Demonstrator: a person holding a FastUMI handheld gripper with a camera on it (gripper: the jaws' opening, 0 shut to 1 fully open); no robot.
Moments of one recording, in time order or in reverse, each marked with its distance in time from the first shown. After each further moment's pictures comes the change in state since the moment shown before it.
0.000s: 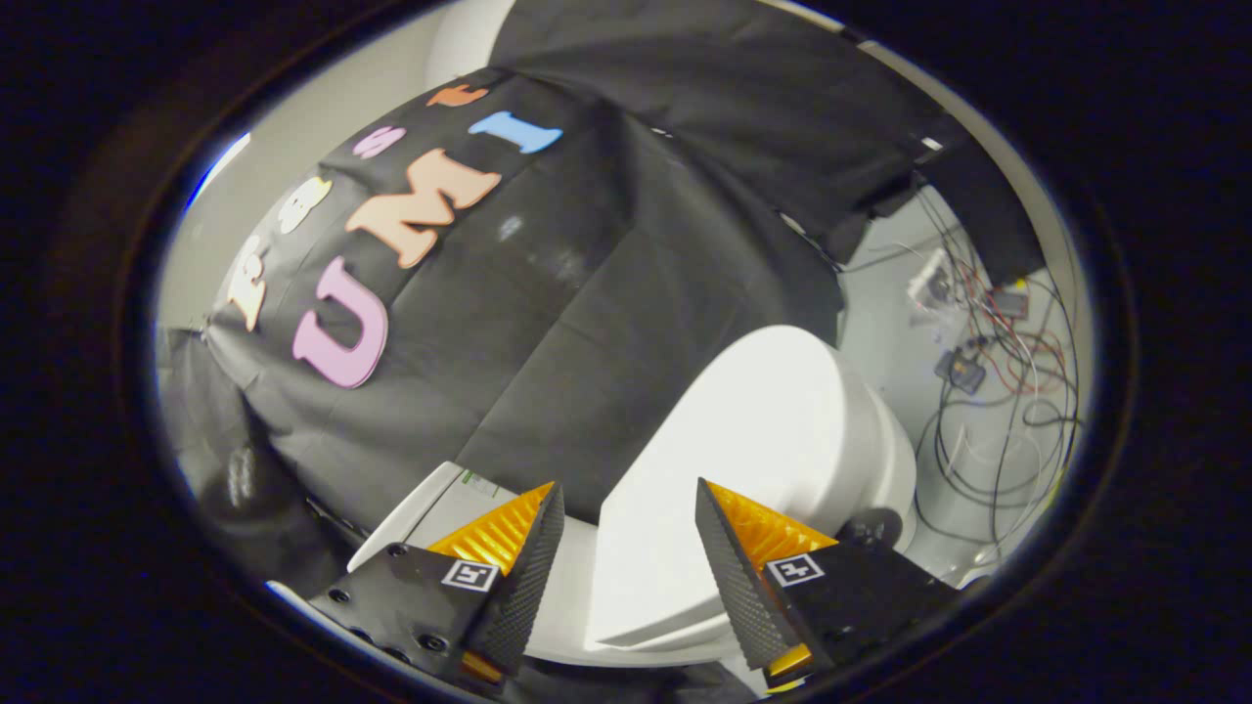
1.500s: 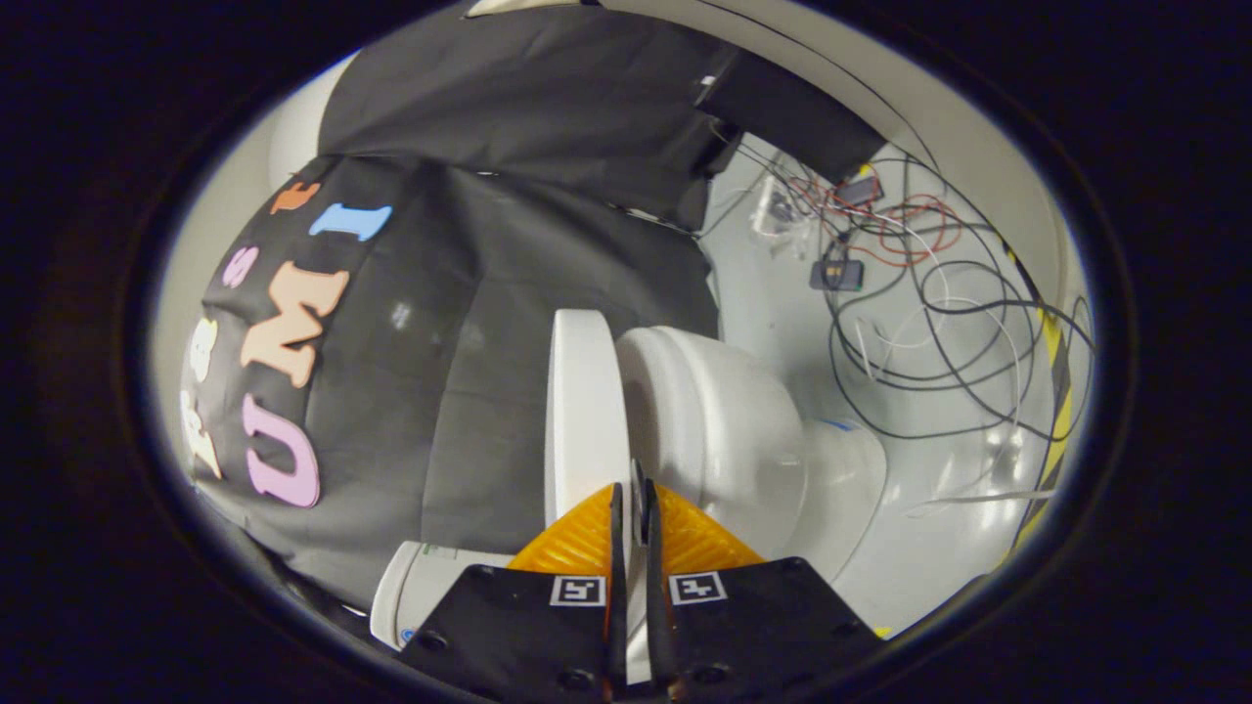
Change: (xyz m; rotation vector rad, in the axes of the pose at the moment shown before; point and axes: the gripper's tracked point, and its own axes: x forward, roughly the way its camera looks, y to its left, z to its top) arm -0.006 -0.089 -0.002 0.310 -0.078 -0.169
